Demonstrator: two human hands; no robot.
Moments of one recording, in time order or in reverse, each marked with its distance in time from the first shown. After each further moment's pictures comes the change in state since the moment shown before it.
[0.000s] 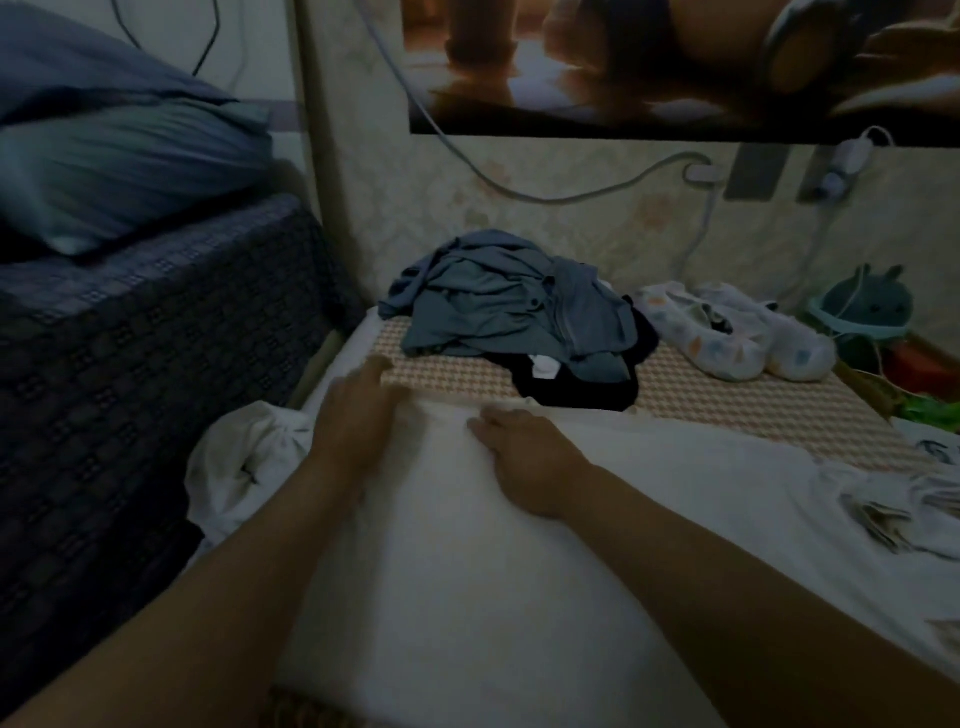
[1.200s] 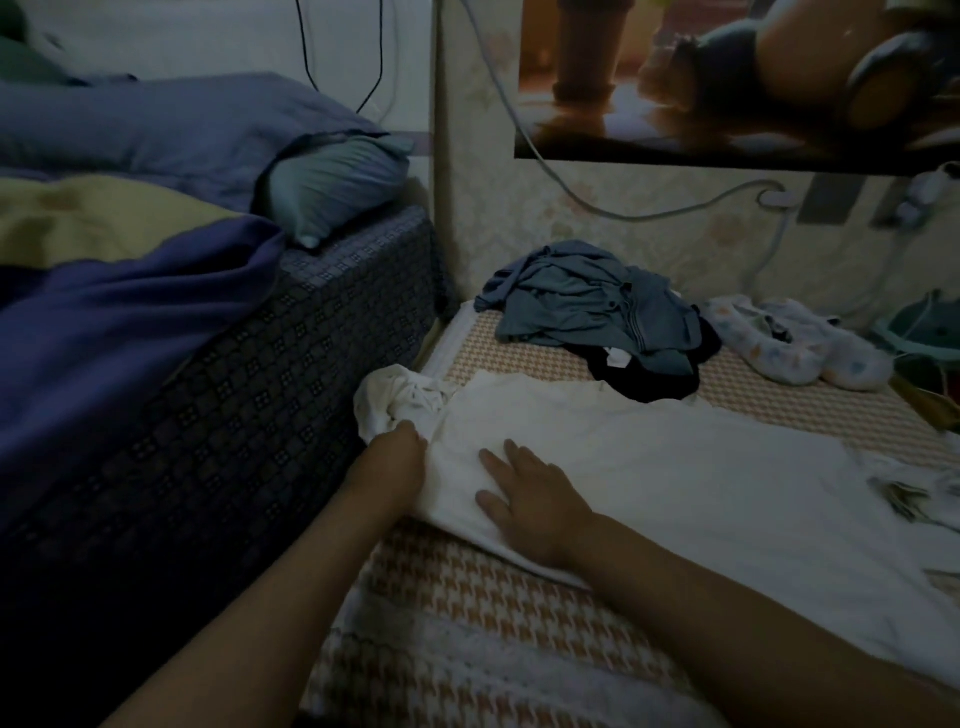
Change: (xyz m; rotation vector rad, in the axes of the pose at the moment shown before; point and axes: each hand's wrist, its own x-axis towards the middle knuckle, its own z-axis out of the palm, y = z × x) left_hand -0.155 -0.026 -0.096 -0.148 -0.280 -0.456; right_hand -0.085 -0.169 -0.001 0.023 -0.242 0.101
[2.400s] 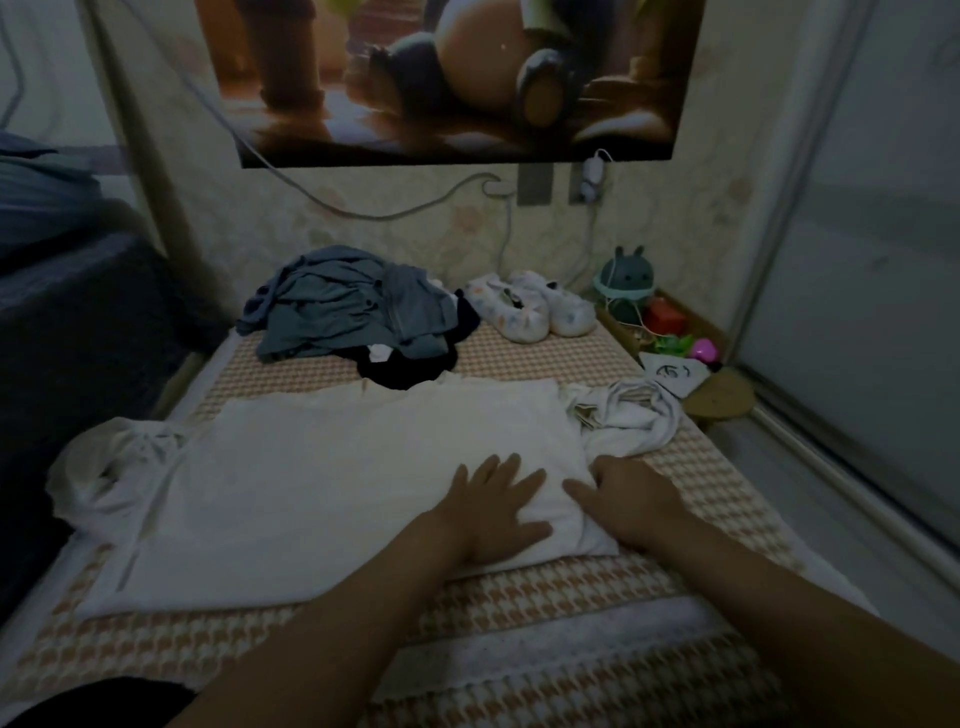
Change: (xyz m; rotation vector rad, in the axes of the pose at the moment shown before) left_hand -0.104 0.286 0.157 0.299 -0.546 0.908; right_hand -0.244 0.261 -0.038 0.197 0.389 0.634
